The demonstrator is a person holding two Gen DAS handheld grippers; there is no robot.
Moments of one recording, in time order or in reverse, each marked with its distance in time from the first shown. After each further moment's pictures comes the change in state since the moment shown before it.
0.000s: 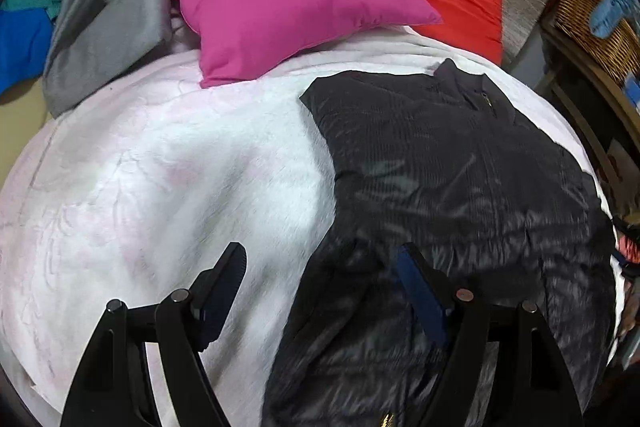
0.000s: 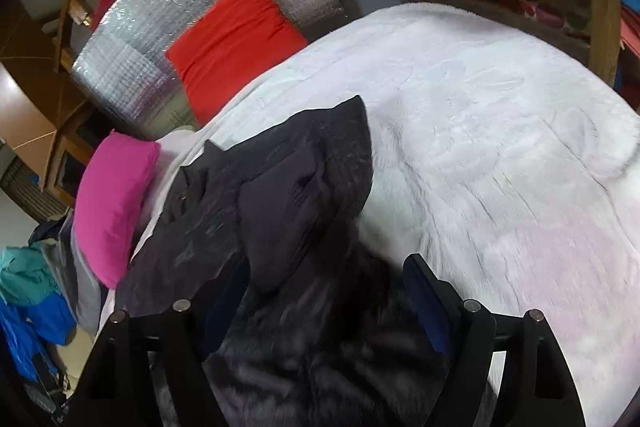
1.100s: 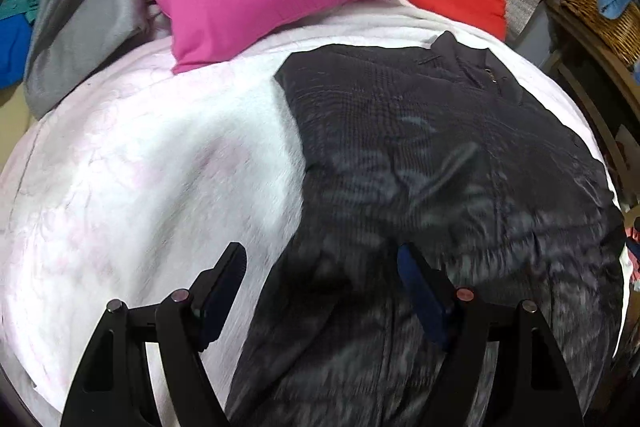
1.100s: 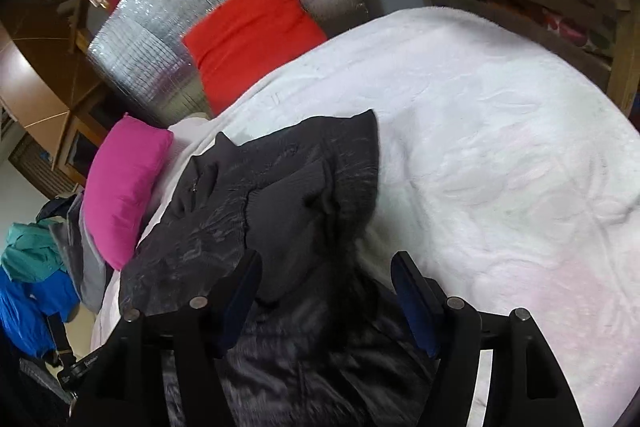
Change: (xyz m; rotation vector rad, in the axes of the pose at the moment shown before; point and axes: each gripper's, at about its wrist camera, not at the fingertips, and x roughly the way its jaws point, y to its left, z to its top) left arm 0.013 -0.024 -0.006 0.044 0.067 0.029; right arm -0.035 -0.004 0.007 -0.099 0.038 0.048
